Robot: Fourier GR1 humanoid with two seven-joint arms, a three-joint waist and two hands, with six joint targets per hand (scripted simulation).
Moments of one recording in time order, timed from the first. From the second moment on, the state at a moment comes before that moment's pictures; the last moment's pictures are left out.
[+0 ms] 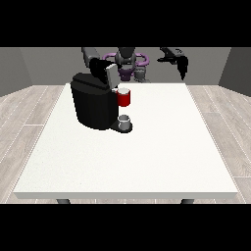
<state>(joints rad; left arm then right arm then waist) -0.27 0.10 0.19 -1.38 0.03 -0.22 -0.07 -0.67 -0.15 -0.07 -1.04 0.02 0.06 -0.09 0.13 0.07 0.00</state>
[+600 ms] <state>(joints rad) -0.28 0.12 0.20 -1.32 0.03 -0.20 -0.10 -0.78 -0.11 -0.01 -1.02 0.11 0.04 -0.04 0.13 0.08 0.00</state>
